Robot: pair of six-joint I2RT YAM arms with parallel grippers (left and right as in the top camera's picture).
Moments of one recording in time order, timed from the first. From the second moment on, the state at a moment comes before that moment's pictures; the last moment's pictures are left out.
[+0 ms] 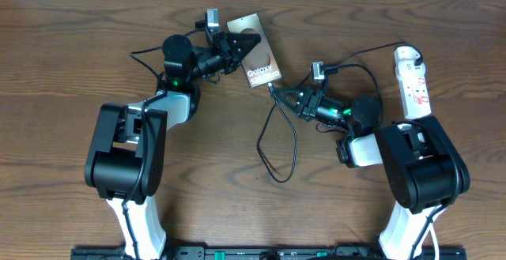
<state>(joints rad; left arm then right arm) -0.18 2.02 1.05 1.02 0.91 -1.41 0.26 1.98 0.62 1.53 -0.97 1.49</state>
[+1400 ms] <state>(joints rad) -0.19 2.02 1.05 1.02 0.89 -1.41 0.27 1.98 0.62 1.53 -0.95 1.49</state>
